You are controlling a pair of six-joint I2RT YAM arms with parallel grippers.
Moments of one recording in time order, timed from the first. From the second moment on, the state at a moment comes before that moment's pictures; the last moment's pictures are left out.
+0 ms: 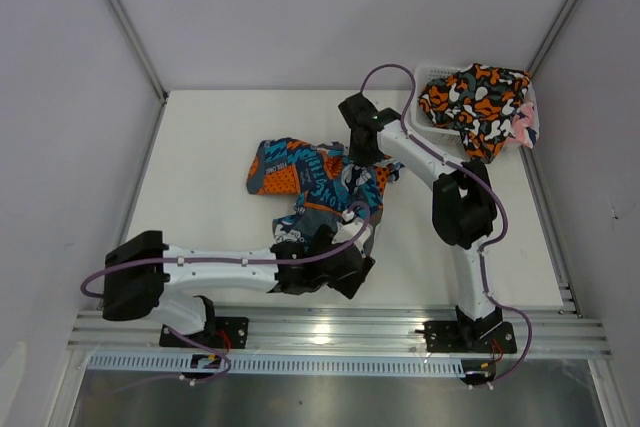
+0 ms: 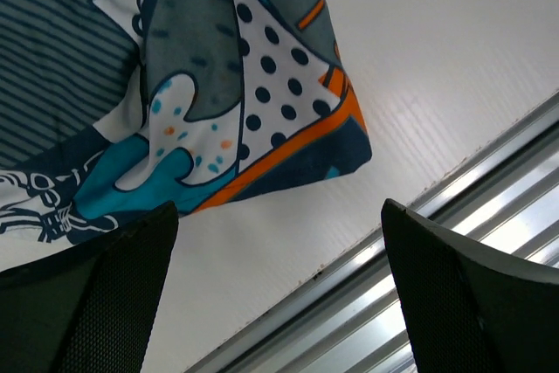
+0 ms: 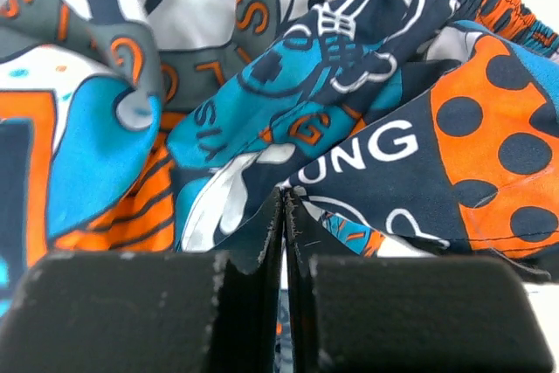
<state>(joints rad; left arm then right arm) -1.33 1.43 0.87 -0.38 -0.42 -0.52 0.57 2.14 1.88 -0.83 0.26 0.57</state>
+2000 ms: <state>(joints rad) -0.75 0.96 0.51 -0.27 0.22 -0.53 0.55 2.12 1.85 -0.80 0.08 0.44</state>
